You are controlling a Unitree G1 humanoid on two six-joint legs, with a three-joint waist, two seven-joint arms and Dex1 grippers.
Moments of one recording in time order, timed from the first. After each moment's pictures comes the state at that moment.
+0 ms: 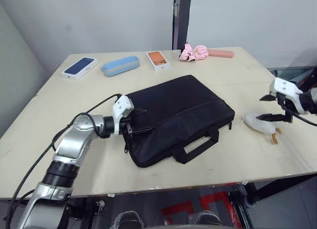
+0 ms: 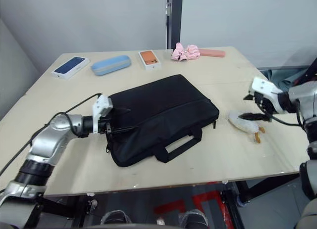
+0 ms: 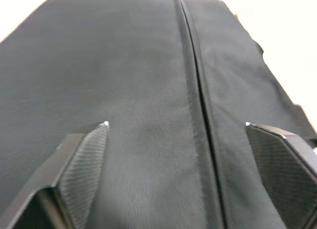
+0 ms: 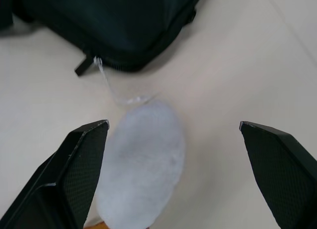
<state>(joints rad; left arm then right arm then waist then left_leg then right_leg) -0.34 0.63 0.08 -0.15 -0.44 0.59 -1.02 -0.90 -1.03 0.09 0.75 0.02 0.11 1.43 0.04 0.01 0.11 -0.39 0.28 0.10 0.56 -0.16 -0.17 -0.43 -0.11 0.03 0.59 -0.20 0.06</state>
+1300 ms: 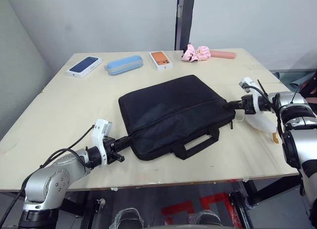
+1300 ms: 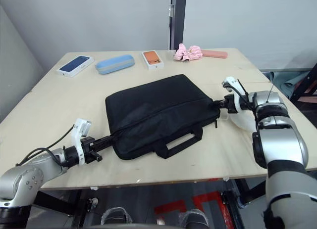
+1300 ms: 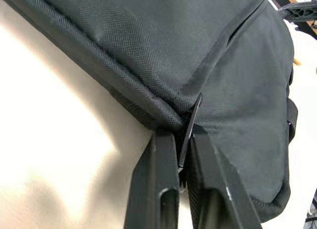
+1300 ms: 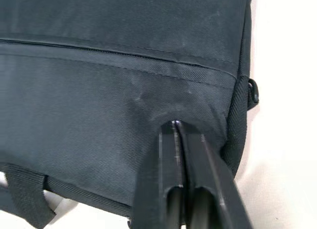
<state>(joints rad) -0.04 0.52 0.26 -0.34 -0.77 0.97 -0.58 -1.11 -0.71 0.03 1.21 0.02 0.45 1.31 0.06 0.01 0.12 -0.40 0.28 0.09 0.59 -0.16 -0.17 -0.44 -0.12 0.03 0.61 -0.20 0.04</state>
